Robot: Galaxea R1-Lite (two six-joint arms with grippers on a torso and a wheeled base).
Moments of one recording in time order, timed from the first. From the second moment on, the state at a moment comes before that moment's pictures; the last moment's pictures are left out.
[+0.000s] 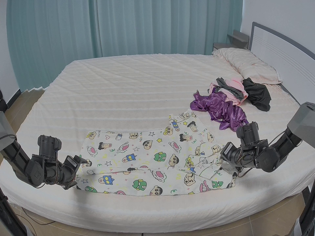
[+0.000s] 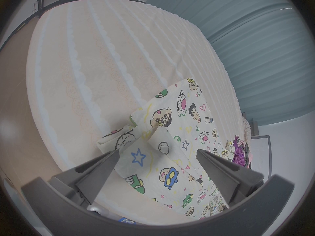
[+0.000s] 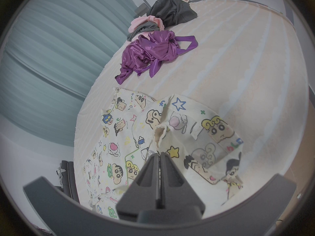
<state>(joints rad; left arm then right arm) -0.03 1.90 -0.48 -0.58 -0.09 -1.06 0.34 2.09 -0.79 -0.56 -0.09 1.00</state>
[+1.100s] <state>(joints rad) -0.04 1.90 -0.46 -0.58 -0.10 -1.06 0.54 1.88 -0.50 -0.45 -0.23 0.98</state>
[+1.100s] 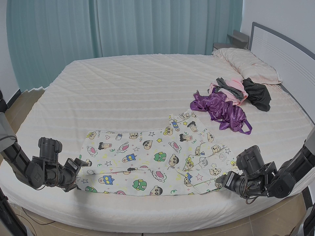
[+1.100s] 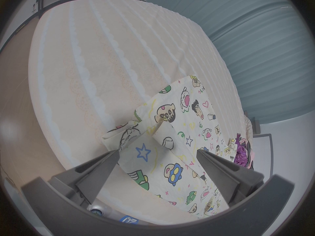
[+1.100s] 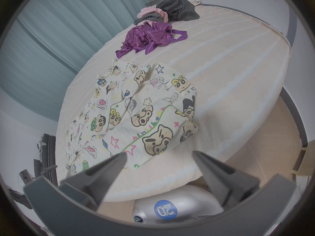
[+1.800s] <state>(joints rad) -0.06 1.90 -0.46 -0.58 -0.09 -1.06 0.69 1.99 -0.62 -0.48 -0.14 1.02</state>
